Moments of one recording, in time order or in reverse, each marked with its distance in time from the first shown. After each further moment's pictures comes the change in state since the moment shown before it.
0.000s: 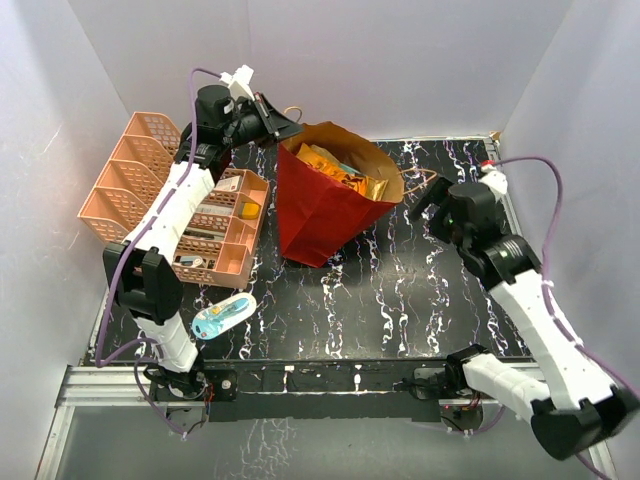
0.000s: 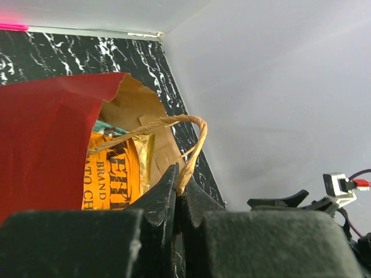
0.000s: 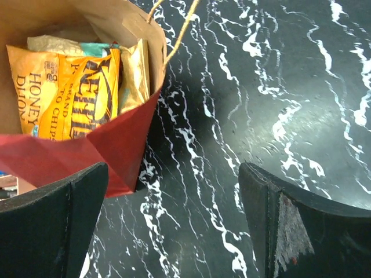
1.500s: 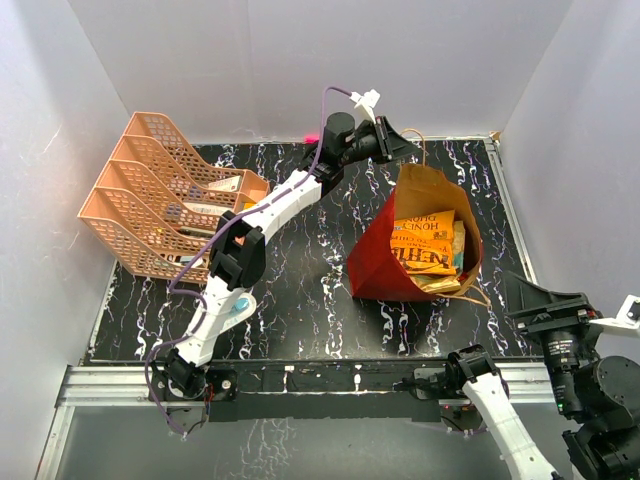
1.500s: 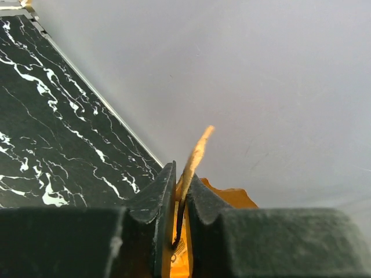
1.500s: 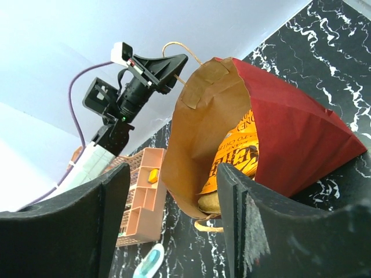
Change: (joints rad) left arm -0.395 0.668 0.544 0.364 -0.065 -0.098; right arm -0.072 -0.764 0.095 -0.296 -0.005 0.110
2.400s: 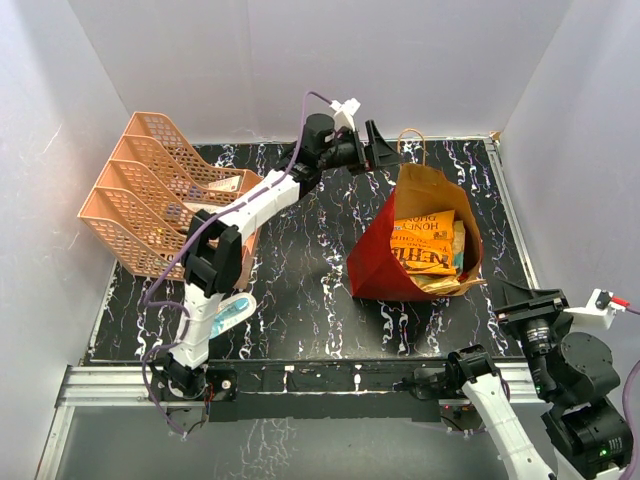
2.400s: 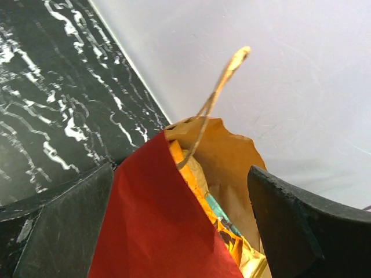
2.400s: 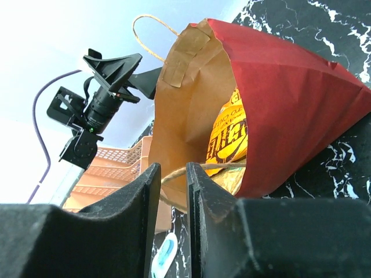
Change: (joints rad) left arm 0.060 -0.245 -0.320 -0.121 0.051 0.039; right arm -0.015 -0.027 -0.153 -0.013 -0.032 0.167
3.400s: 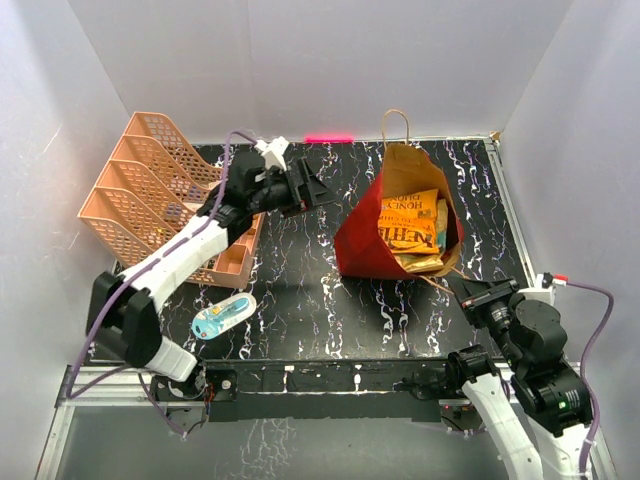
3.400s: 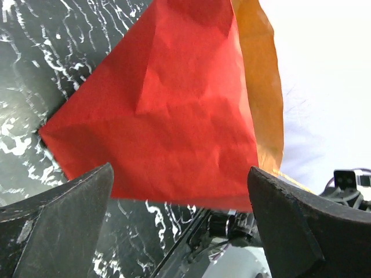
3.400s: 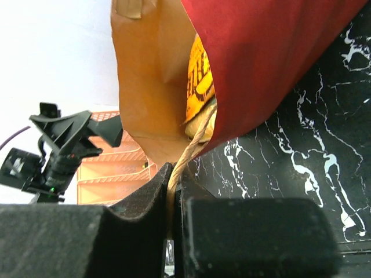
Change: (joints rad) left arm 0.114 -0.764 -0.818 -0.129 -0.107 0.054; right arm -0.002 0.014 -0.257 0.103 -0.203 0.203
